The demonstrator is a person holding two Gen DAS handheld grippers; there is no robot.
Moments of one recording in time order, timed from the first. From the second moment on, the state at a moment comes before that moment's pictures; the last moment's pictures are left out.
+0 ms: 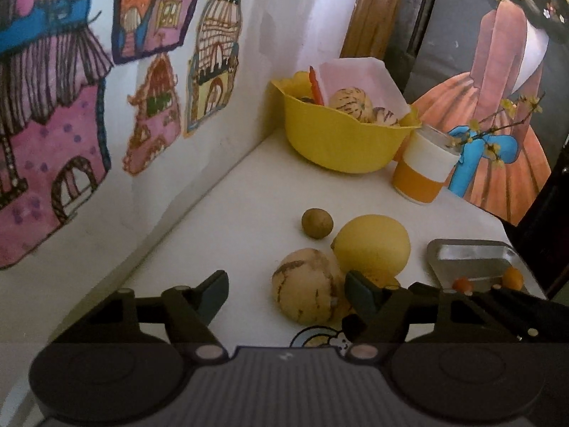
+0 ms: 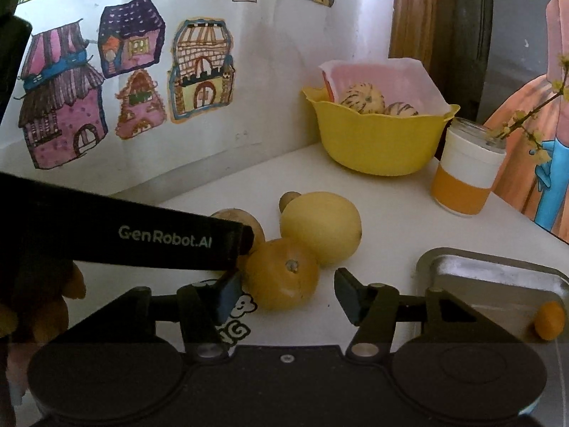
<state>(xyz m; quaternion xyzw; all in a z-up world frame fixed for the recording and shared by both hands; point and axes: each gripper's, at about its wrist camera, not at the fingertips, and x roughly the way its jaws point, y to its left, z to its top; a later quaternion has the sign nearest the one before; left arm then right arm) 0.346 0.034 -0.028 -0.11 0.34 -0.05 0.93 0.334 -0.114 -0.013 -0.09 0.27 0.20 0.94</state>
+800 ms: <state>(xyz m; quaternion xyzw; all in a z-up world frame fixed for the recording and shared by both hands) 0.291 0.043 -0.014 -0.14 0.33 -0.07 0.93 0.277 -0.130 -0.009 -0.07 0.29 0.23 0.93</state>
